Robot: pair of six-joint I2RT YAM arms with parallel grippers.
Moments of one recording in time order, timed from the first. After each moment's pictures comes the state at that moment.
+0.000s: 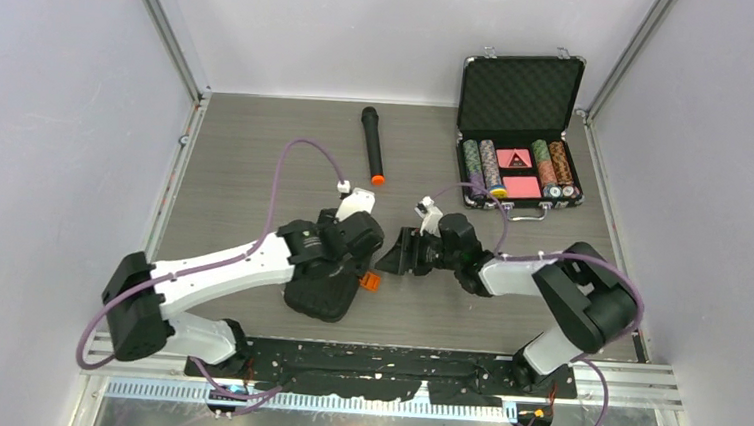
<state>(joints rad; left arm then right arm) -1.03 1.37 1.05 -0.73 -0.52 -0.62 0.63 1.61 0.50 0.62 -0.52 0.74</state>
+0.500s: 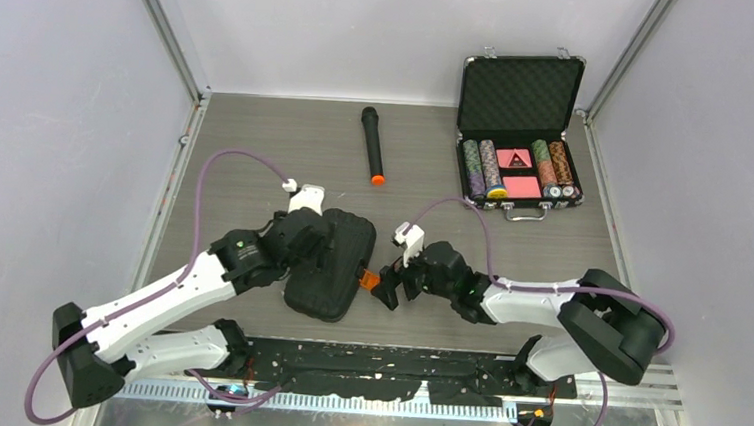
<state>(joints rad) -0.90 1.02 0.90 -0.80 -0.42 -0.60 0.90 1.39 0.42 0.46 -0.15 0.24</state>
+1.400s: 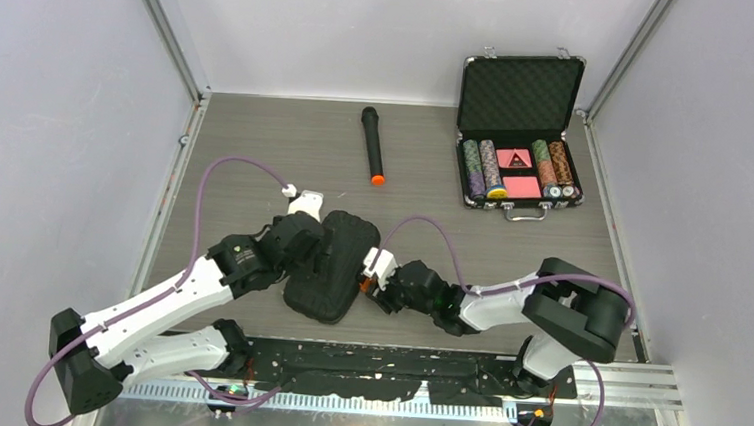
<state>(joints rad) -0.87 0.95 0.84 -0.79 -0.38 -0.56 1.09 1.59 0.44 0.65 0.05 -0.09</state>
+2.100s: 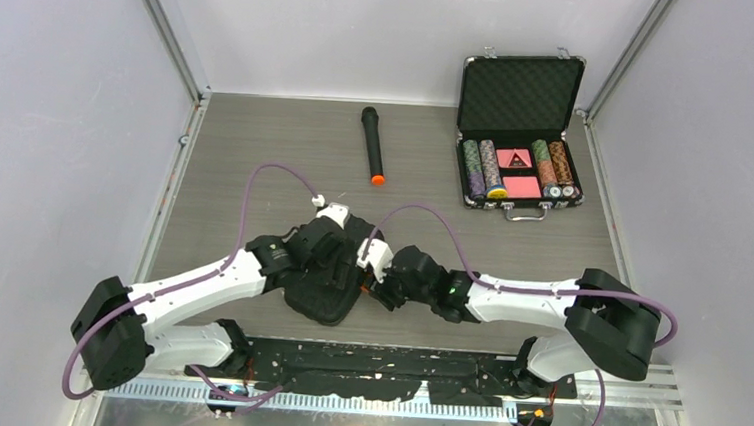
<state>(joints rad) -0.87 1.13 0.73 -0.55 -0.24 -0.53 1.09 1.41 0.58 0.22 0.01 -0.09</state>
